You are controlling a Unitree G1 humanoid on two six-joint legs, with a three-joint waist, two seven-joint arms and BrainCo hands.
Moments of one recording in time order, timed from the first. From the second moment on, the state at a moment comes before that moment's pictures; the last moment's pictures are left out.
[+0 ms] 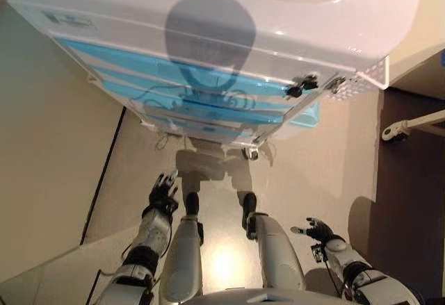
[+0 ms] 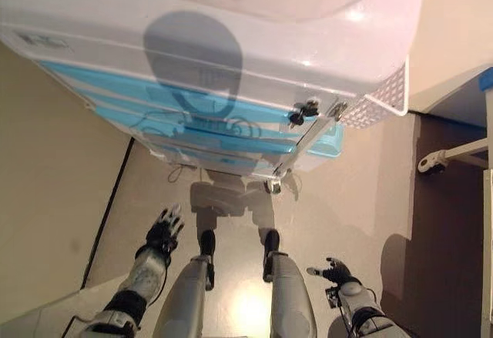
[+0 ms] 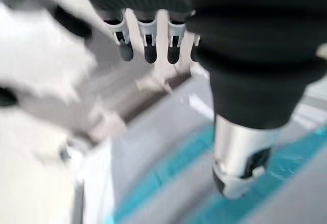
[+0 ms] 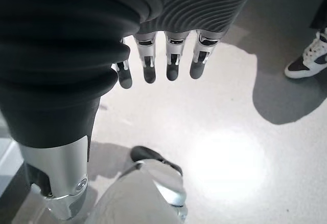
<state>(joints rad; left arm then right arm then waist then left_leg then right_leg) -0.29 0.17 -0.06 0.75 -1.03 -0.11 0.06 -0.24 -0.28 0.21 1.18 0.10 -0.01 -0.07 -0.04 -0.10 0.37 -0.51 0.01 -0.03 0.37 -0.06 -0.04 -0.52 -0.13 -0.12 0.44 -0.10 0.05</state>
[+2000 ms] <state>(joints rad) -0.48 0.20 -0.19 0.38 -1.28 -0.16 0.03 -0.28 -0.29 0.32 1.15 0.08 -0.02 0.00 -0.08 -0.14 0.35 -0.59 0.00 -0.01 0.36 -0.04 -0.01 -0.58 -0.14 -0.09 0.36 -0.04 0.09</state>
